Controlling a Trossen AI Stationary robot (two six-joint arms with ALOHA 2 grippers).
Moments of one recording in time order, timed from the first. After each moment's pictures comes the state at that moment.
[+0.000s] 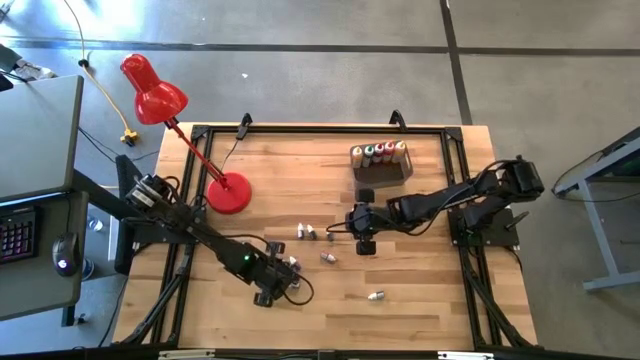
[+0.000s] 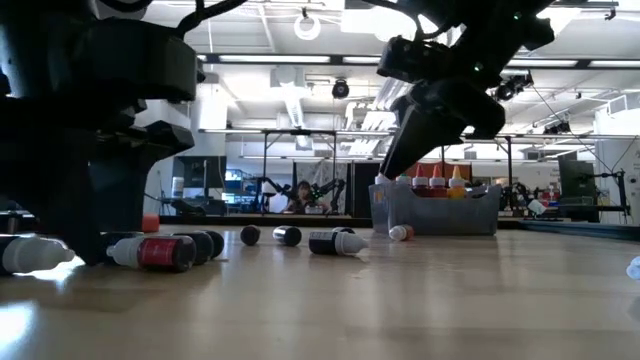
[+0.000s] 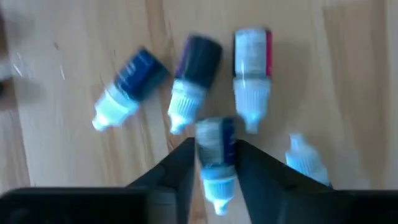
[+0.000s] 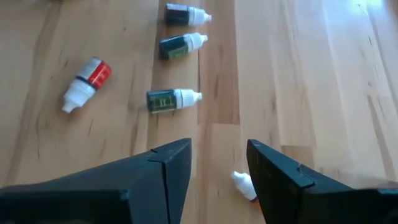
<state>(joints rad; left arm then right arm) -0.53 1.74 0.97 -0.41 -0.22 -0.32 0.14 1.58 0.89 -0.19 0.27 -0.03</state>
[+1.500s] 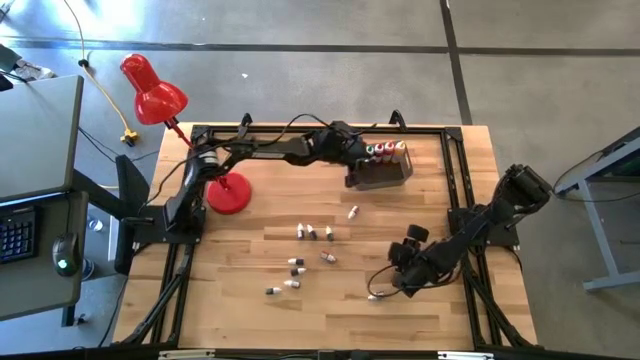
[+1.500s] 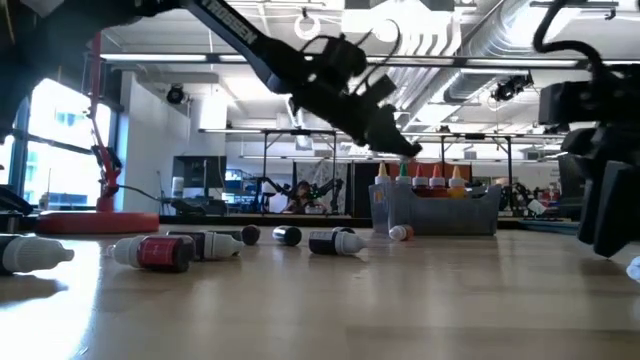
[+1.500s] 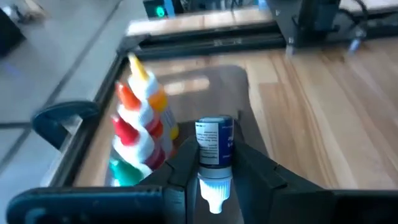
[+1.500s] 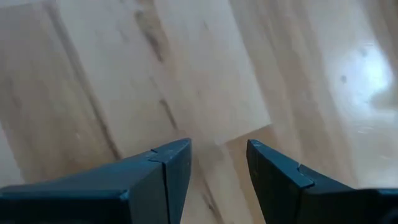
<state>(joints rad) 0.34 2.14 1.62 0.10 0.21 0.29 0.66 1.58 0.72 -0.62 0.46 0.96</state>
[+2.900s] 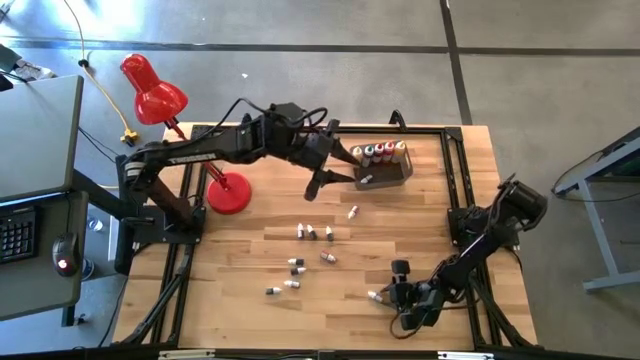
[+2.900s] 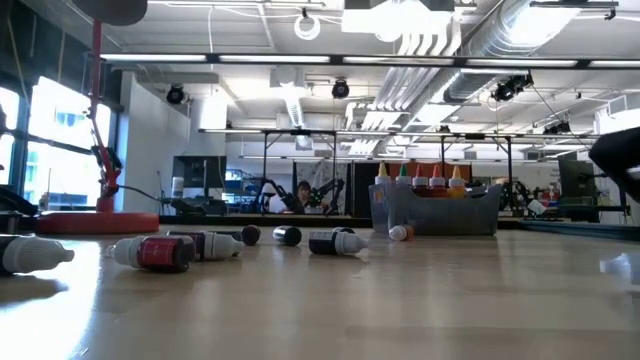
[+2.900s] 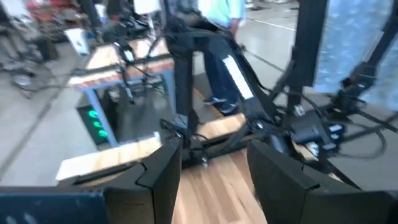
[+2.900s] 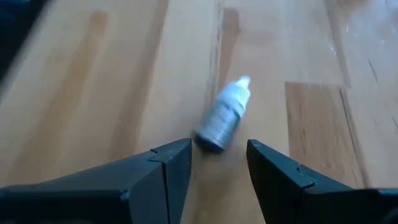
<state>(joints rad) 0.17 1.60 1.66 -0.22 0.41 0.23 0.88 1.71 0.64 0.14 0.50 0.65</state>
